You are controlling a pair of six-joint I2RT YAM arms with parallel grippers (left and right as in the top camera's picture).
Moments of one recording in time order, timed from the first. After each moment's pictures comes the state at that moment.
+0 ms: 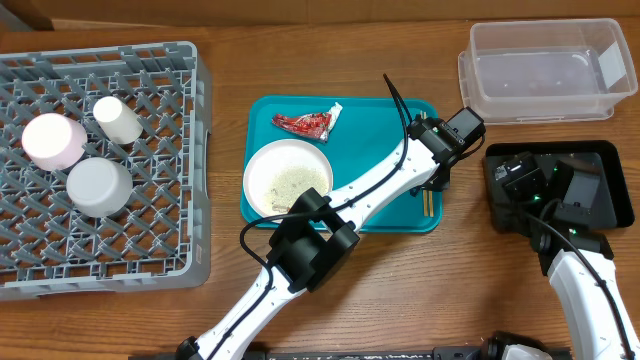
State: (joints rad) left arm -0.88 2.56 2.32 -1.13 -0.12 -0.76; right arm -0.24 1.20 0.62 -0.24 -0.13 0.83
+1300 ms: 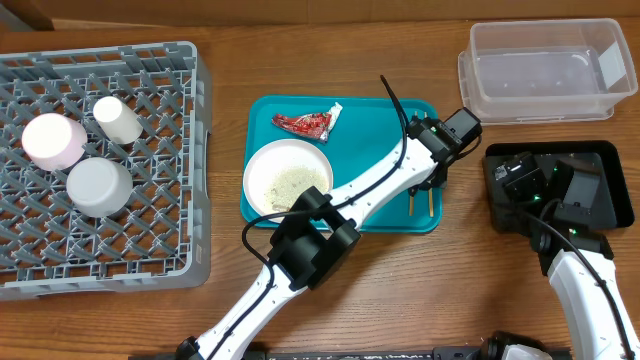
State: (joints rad) left arm -0.87 2.58 2.32 -1.13 -0.11 -0.78; right arm -0.24 1.20 0.62 -0.24 -0.13 0.83
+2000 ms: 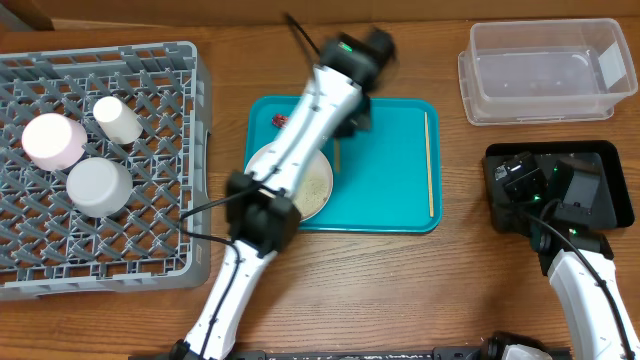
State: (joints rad) left arm -0.54 2.54 2.73 -1.68 -0.10 -0.56; right arm -0.24 1.20 0.62 -0.24 -0.13 0.83
